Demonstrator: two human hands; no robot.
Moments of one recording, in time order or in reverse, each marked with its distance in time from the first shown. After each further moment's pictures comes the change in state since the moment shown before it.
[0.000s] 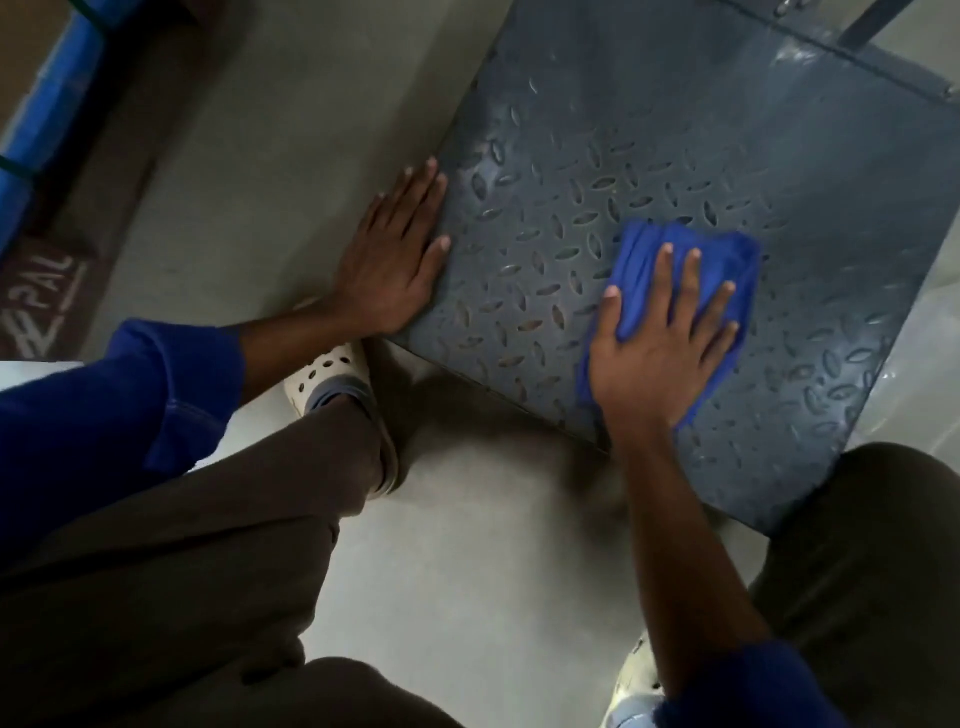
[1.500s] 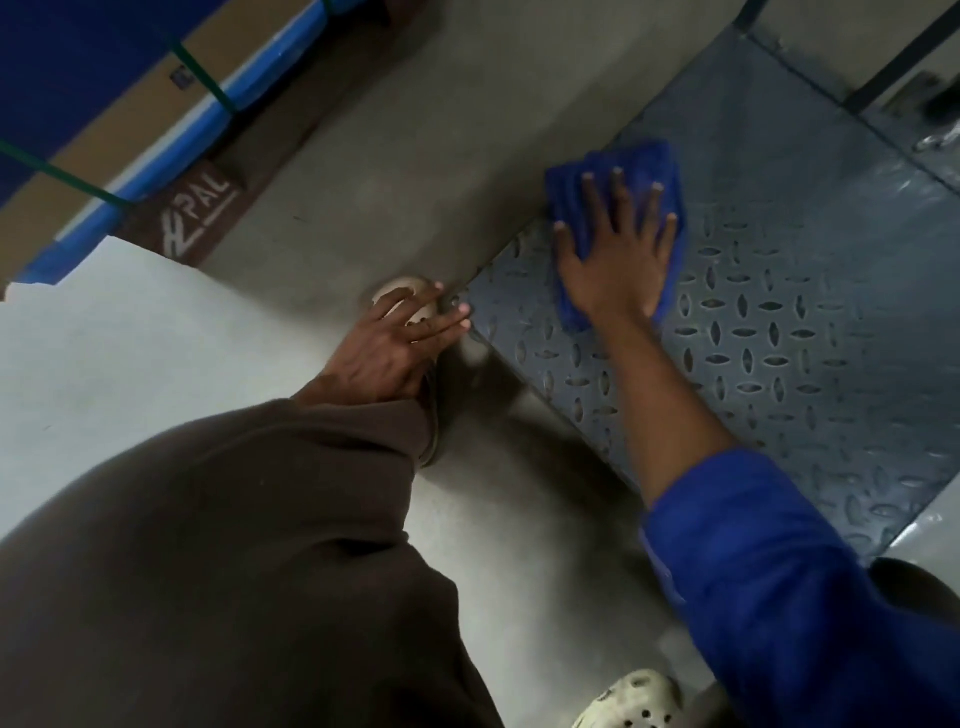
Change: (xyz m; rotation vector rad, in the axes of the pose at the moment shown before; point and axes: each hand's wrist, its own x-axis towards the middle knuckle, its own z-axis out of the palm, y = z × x) left_hand -0.151 -0.028 -0.017 0.341 0.037 0.121; right_hand 0.062 -0.158 0.015 0.050 -0.219 -0.660
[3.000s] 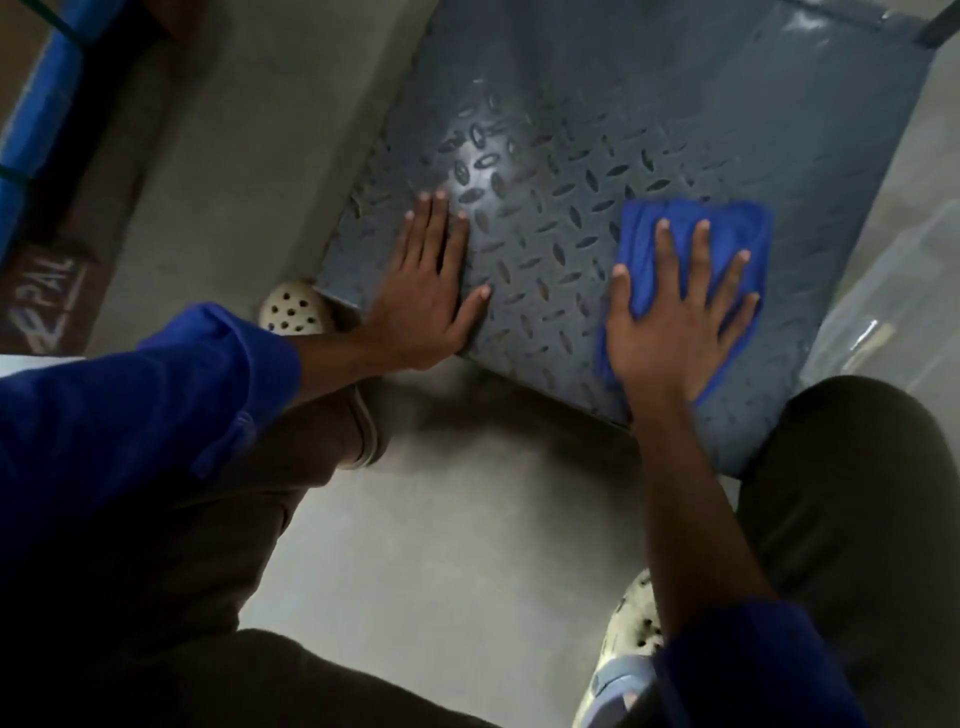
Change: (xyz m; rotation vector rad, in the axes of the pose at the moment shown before) left_hand 0.130 0.118 0.035 -0.076 0.009 -0.007; right_hand -0.193 0.144 -0.016 -0.010 0.222 0.684
